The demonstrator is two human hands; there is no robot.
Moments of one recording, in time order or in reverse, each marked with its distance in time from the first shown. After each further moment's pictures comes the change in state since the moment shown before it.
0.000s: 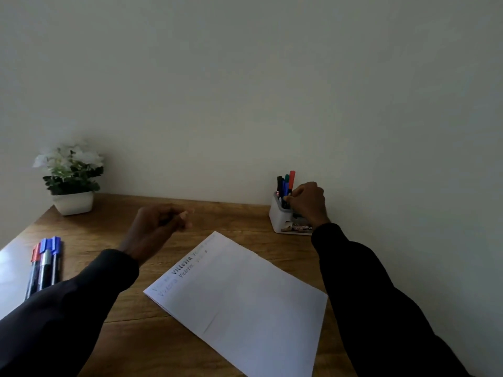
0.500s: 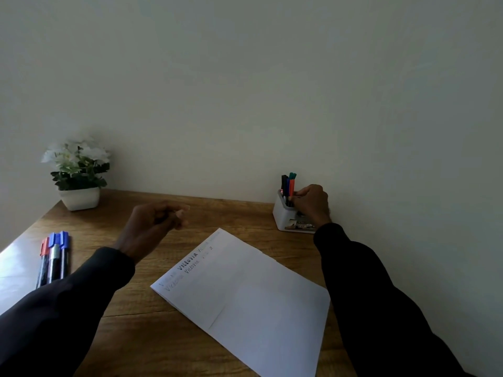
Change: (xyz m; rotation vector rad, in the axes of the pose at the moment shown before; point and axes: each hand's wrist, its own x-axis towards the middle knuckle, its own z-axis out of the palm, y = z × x) left_hand -0.001 -0.014 -0.016 0.000 0.019 -0.026; right_hand -0.006 0.002 0.004 0.126 -0.002 0.087
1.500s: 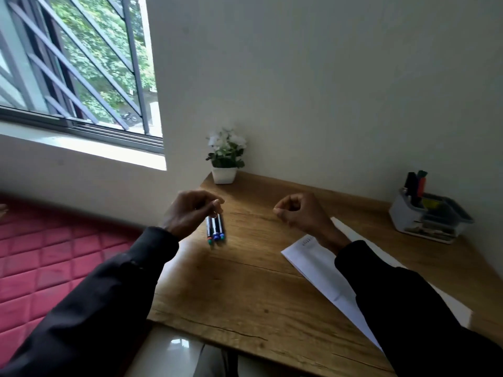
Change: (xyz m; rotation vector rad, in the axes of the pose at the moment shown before) left_hand -0.086 -0.025 -0.163 0.169 0.150 -0.097; right_hand -0.192 -0.157 0.133 0.268 -0.686 -0.357
